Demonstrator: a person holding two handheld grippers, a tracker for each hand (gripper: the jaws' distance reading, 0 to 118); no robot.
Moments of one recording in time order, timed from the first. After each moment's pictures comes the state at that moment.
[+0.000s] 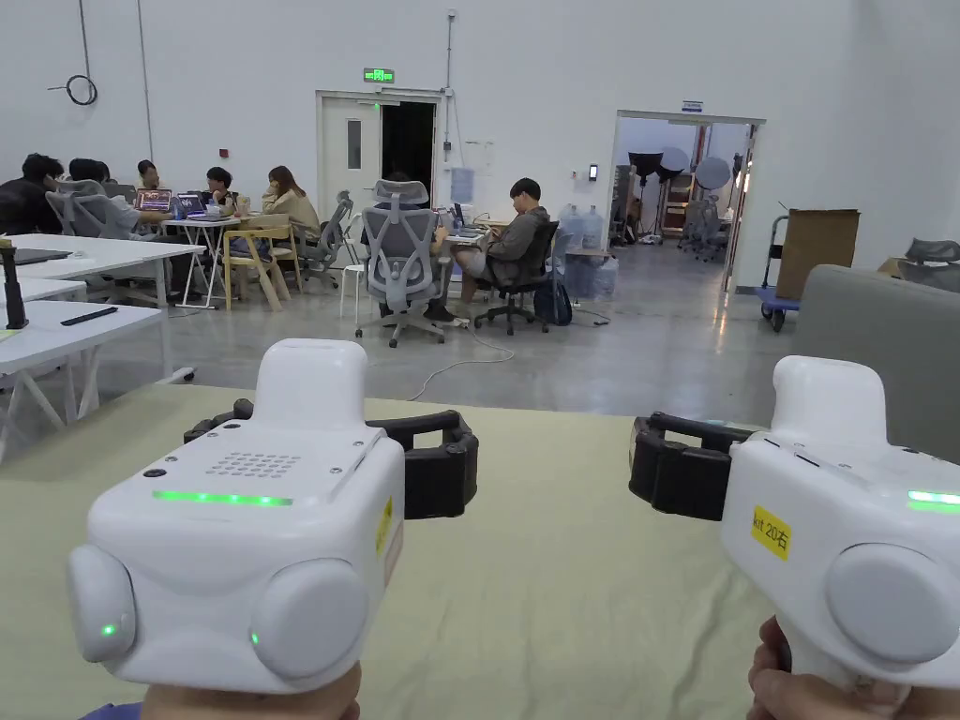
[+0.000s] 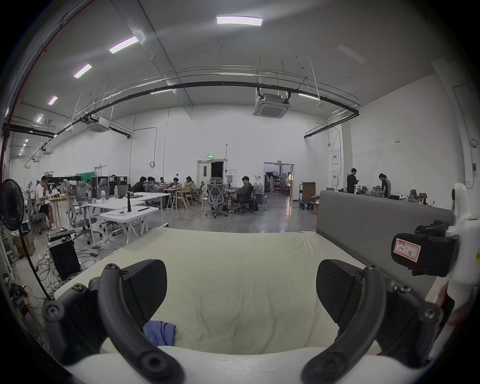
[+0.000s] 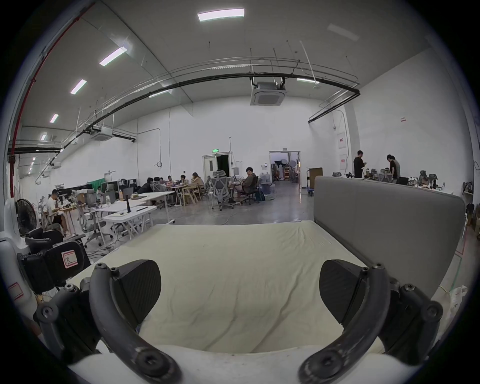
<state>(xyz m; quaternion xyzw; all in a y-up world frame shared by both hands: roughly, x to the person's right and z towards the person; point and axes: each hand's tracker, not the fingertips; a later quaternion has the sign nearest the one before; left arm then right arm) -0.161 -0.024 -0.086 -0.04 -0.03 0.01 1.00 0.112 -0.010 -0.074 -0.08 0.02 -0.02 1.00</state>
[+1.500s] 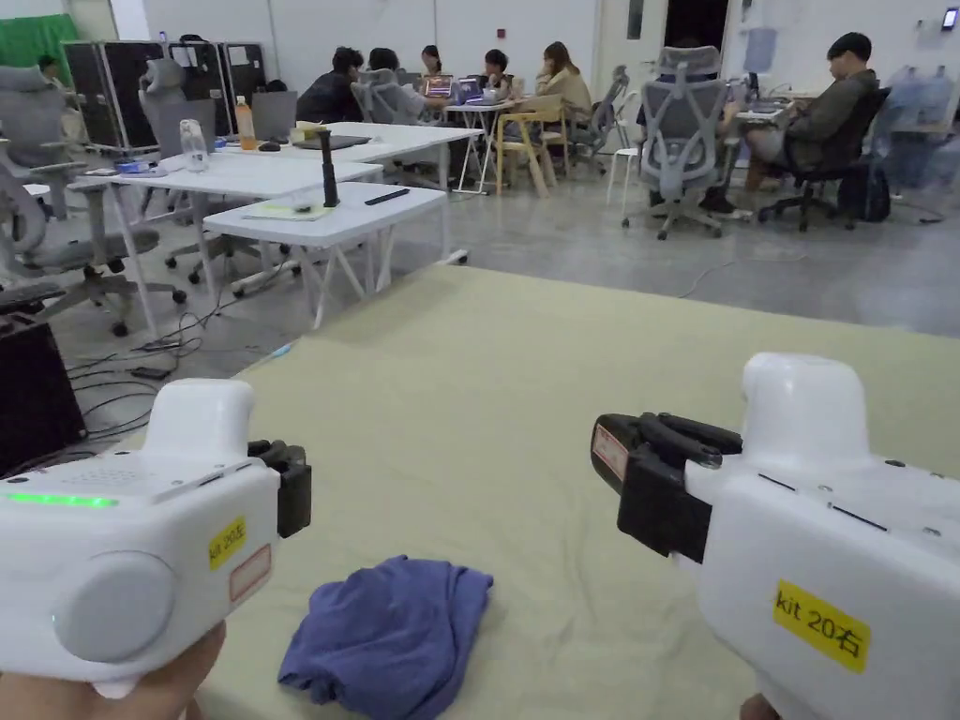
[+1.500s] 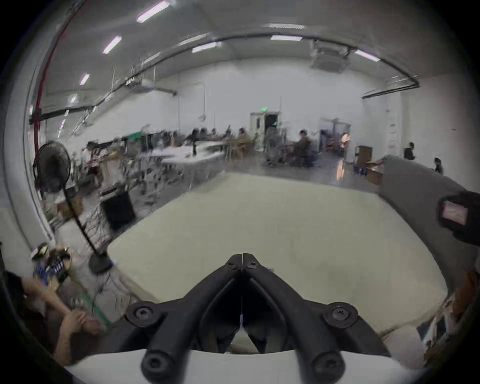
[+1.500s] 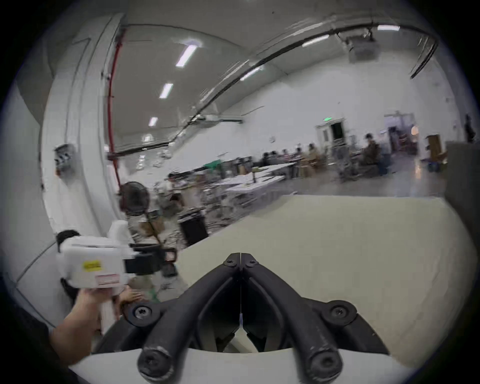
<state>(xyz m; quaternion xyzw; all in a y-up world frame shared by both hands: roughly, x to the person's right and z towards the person) -0.411 -0.130 -0.070 -0.23 0.15 0.05 0.96 -0.086 -0.080 -0.139 -0.15 0.42 -0.06 0.89</state>
